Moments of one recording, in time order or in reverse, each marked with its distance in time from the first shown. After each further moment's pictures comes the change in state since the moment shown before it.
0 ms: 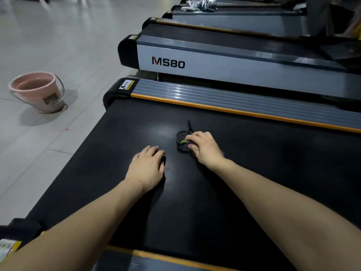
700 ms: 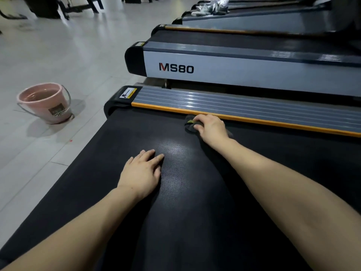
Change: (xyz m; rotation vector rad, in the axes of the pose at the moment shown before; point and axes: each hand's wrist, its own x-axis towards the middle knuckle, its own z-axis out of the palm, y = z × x) left_hand 0.056 -0.020 0.007 0.063 -0.006 -0.105; right_hand 0.128 0.047 0.007 -0.086 0.018 0.121
